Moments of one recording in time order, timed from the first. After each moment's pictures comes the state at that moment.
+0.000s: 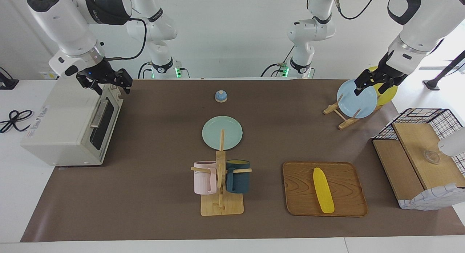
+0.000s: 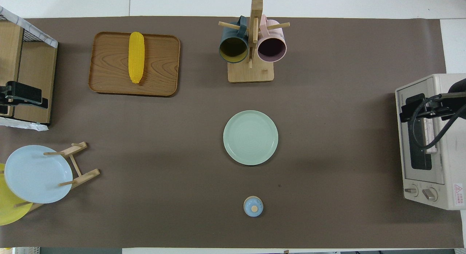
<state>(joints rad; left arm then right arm) 0.05 0.00 -0.05 -1.59 -0.06 1.54 -0.03 -0.04 -0.03 0.00 -1.68 -0.01 1.54 -0.05</state>
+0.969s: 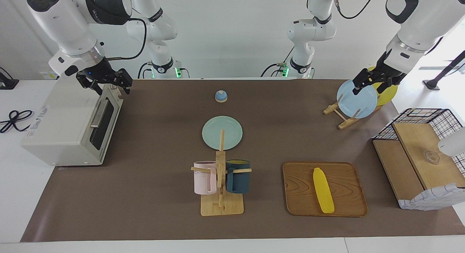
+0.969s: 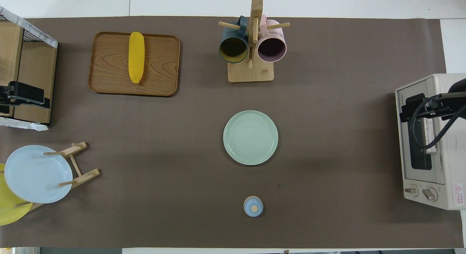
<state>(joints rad) -0.03 0.00 0.02 -1.59 -0.06 1.54 -0.04 -0.04 -0.03 0.00 -1.68 -0.01 1.54 -0.05</state>
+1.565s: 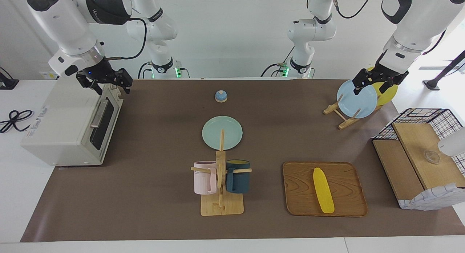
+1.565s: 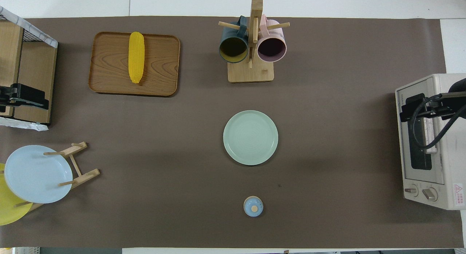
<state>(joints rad) -0.05 -0.01 0.01 -1.59 0.01 1.55 -0.02 -0.04 -0.03 0.00 -1.68 -0.01 1.54 -0.05</state>
